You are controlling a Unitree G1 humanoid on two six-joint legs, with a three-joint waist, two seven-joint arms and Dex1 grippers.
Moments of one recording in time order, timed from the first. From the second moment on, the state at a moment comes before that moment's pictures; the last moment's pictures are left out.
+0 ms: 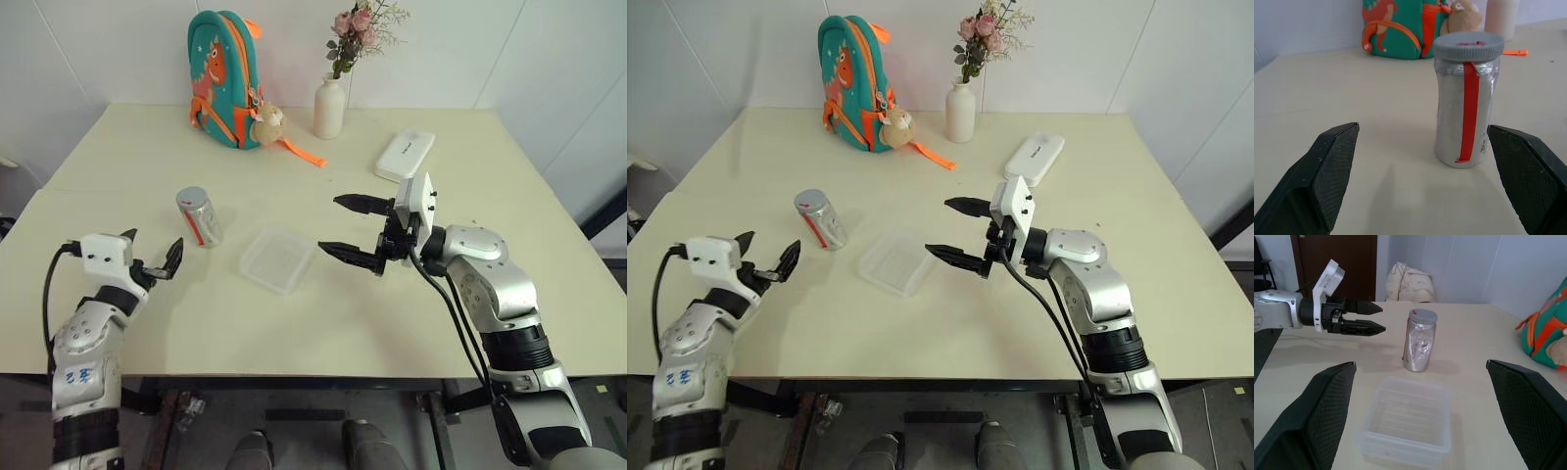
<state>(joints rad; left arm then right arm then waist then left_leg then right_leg) -0.29 0.45 0.38 0.11 -0.26 0.10 -0.35 -0.69 -0.41 0.06 -0.01 0.42 0.30 1.00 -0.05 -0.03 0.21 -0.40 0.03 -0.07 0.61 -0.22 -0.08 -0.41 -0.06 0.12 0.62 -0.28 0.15</state>
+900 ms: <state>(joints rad) -0.71 0.49 0.25 0.81 -0.20 -0.22 -0.54 -0.60 -0.39 0.04 -0.19 0.46 0.34 0.88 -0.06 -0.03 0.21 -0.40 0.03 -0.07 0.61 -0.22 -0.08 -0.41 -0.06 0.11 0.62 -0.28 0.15</state>
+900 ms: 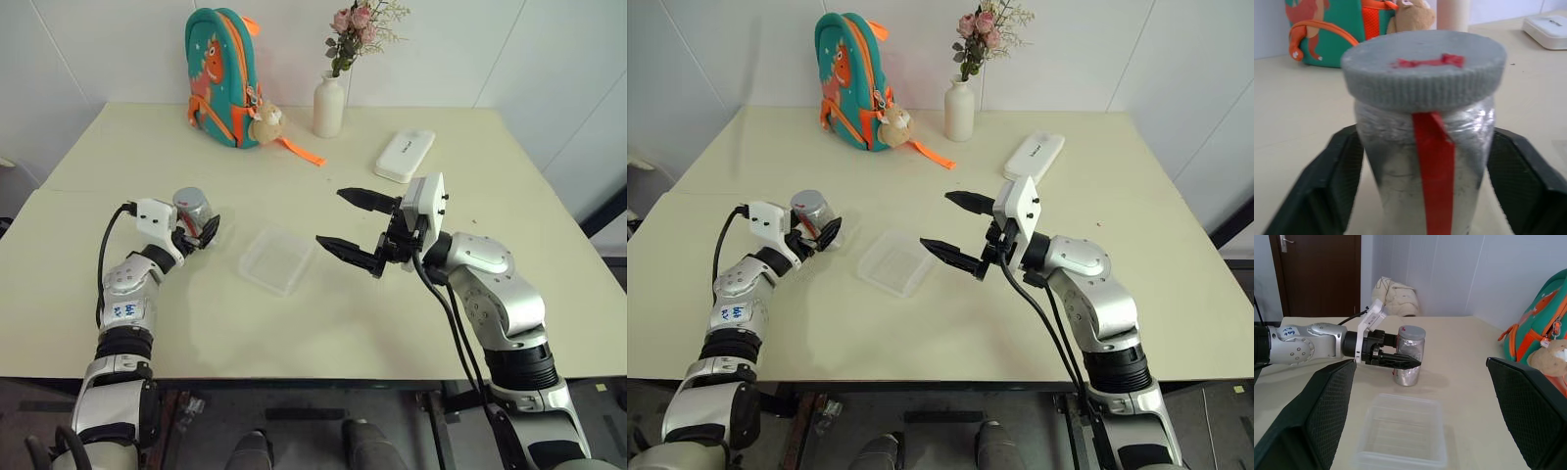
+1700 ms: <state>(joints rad) -0.41 0.69 0.26 -0.08 -0.63 0.33 -0.81 -0.72 -0.32 0.06 -0.24 0.58 0.57 0.78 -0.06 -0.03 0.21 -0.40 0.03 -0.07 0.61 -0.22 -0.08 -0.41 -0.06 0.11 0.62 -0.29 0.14</state>
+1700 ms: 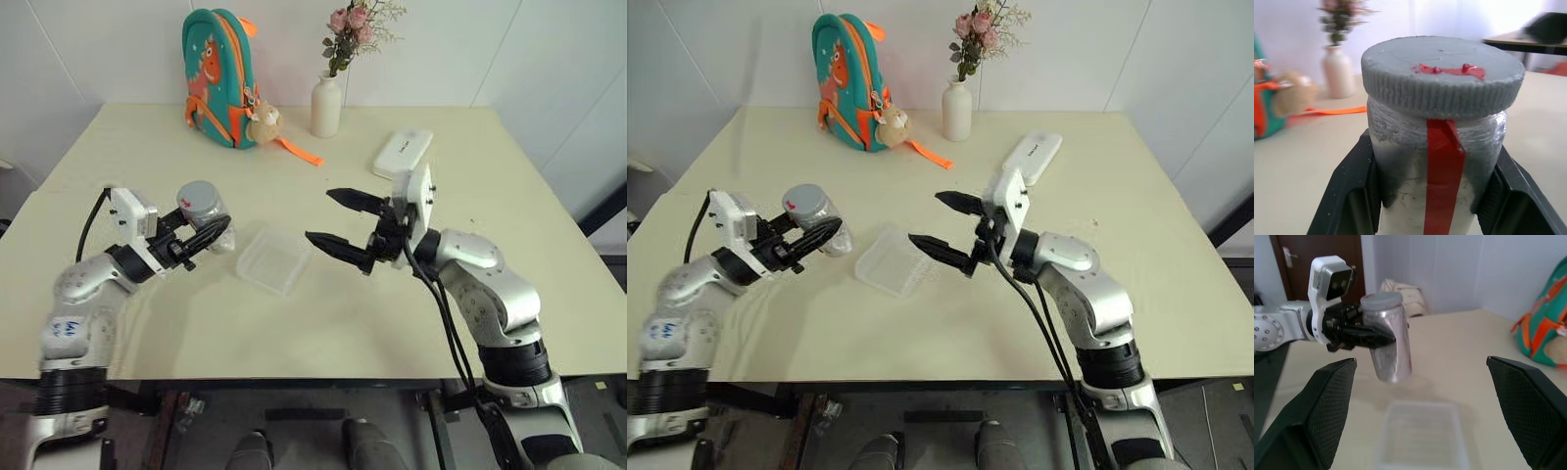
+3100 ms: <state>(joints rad) -0.47 0.65 0.11 -0.15 -0.65 0.52 -0.93 -0.83 -0.17 0.19 -0.12 0.53 0.66 0.74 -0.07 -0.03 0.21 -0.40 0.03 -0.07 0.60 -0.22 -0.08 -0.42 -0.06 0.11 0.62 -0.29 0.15</state>
